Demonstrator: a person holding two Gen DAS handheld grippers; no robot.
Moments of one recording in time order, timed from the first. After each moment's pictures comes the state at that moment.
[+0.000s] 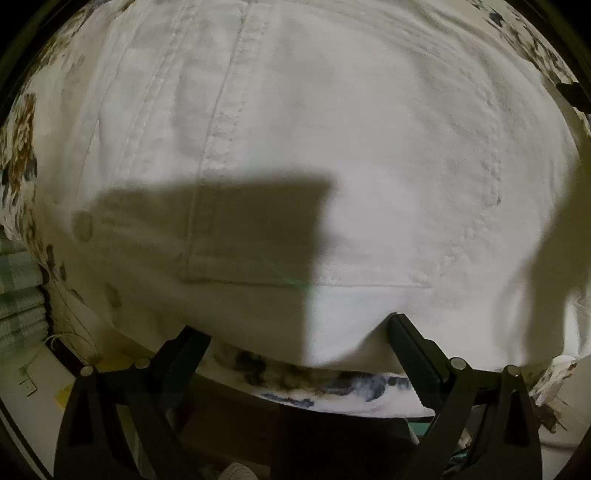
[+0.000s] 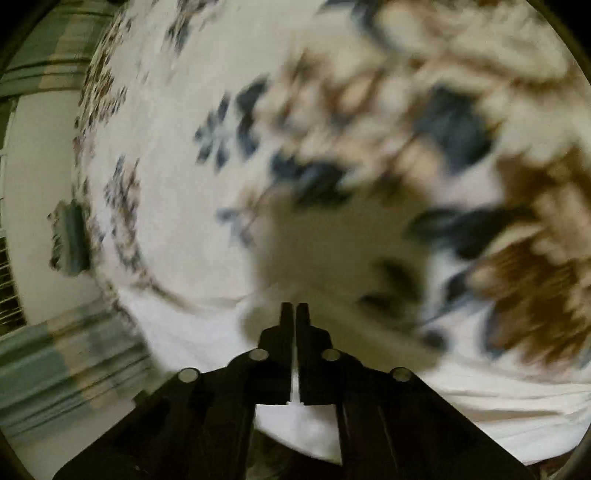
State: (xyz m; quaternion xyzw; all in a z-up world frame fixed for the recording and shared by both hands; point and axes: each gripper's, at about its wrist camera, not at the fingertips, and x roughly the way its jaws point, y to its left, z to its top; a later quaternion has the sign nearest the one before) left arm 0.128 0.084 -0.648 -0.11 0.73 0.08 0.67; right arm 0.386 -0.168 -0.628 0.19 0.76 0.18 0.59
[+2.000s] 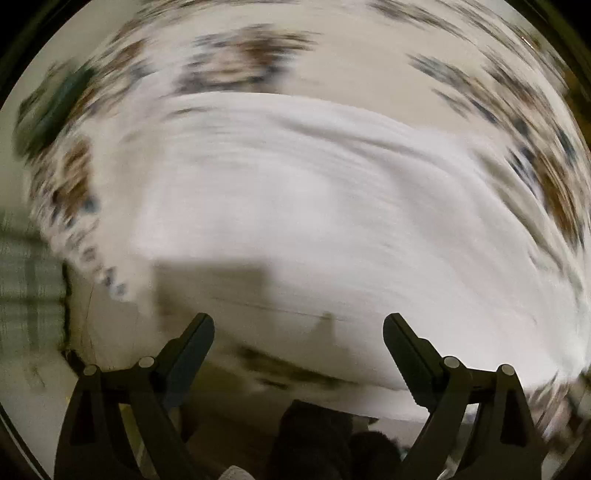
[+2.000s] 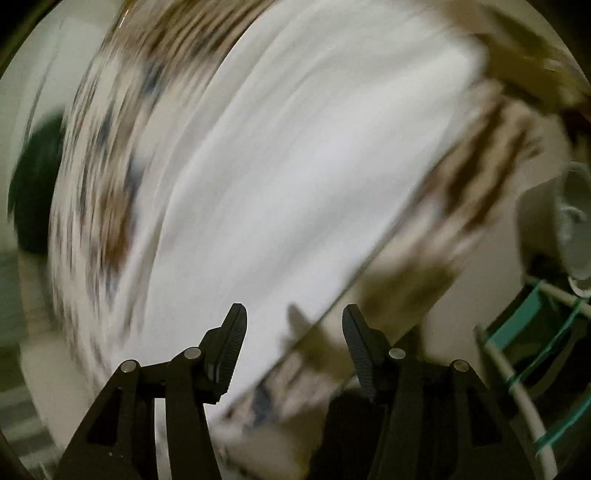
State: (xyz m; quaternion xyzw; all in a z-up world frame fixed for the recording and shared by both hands) left arm 0.184 0.045 -0.564 -0.07 0.67 0.11 0.73; right arm 0.020 -0.586 -0.565 0.46 0.56 -0.22 0.66
